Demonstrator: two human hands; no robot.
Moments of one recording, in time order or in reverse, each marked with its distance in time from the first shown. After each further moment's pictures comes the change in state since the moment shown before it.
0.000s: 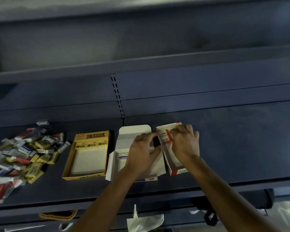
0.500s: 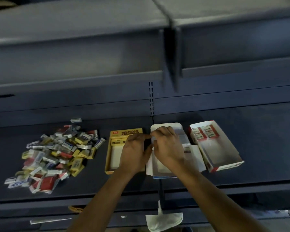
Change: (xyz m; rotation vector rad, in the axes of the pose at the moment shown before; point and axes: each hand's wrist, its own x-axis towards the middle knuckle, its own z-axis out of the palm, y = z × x) left_hand -0.040 -0.090 -0.091 0.122 0.130 -0.009; right_hand -0.006 -0.160 0.006 0.311 0.104 -0.205
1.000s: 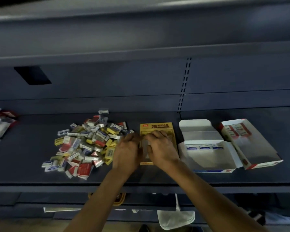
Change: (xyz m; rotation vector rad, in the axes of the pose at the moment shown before) left_hand -0.046 -0.090 -0.070 0.292 -0.006 -0.017; right_hand 0.001 -0.105 0.056 0.108 -0.171 -0.103
